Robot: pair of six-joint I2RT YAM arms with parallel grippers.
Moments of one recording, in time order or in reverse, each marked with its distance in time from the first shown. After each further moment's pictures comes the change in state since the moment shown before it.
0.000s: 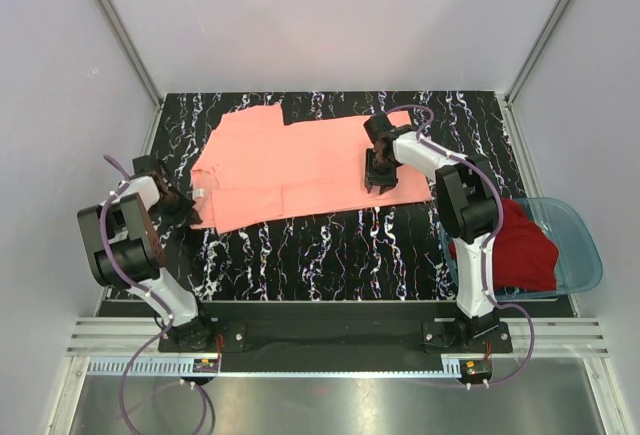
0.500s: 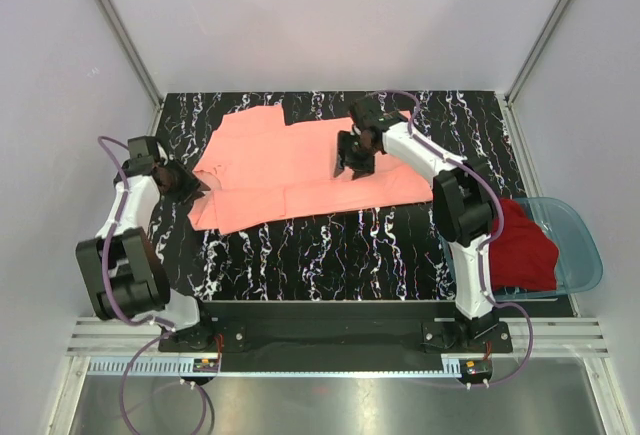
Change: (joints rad) left arm -0.084 -0.261 0.042 -0.014 0.097 -0.007; right arm 0.057 -0.005 0.153 -0.043 -0.169 0.044
